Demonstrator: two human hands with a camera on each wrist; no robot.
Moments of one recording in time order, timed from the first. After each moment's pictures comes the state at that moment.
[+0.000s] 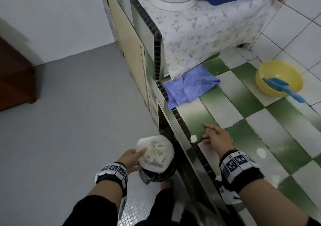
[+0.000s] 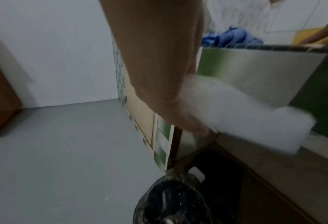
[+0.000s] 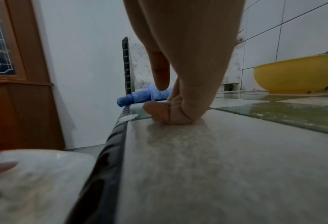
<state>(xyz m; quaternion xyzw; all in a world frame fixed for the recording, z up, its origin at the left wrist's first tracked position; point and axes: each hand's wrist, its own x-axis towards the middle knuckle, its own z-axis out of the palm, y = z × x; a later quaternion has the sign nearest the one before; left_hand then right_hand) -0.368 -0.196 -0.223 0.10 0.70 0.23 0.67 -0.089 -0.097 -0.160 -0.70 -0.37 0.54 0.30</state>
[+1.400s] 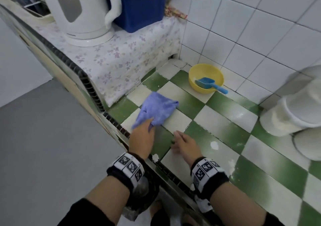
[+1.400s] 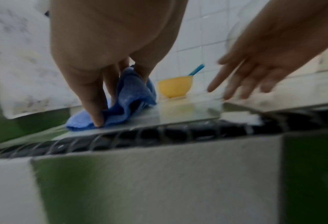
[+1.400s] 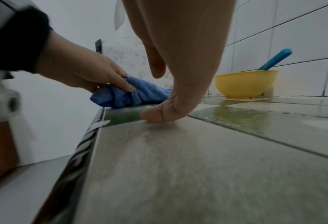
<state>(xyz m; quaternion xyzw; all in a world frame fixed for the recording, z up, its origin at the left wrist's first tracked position) -0.223 -0.053 -0.142 0.68 0.62 0.27 0.28 -0.073 -0.102 -0.144 -0.69 -0.28 0.53 0.40</state>
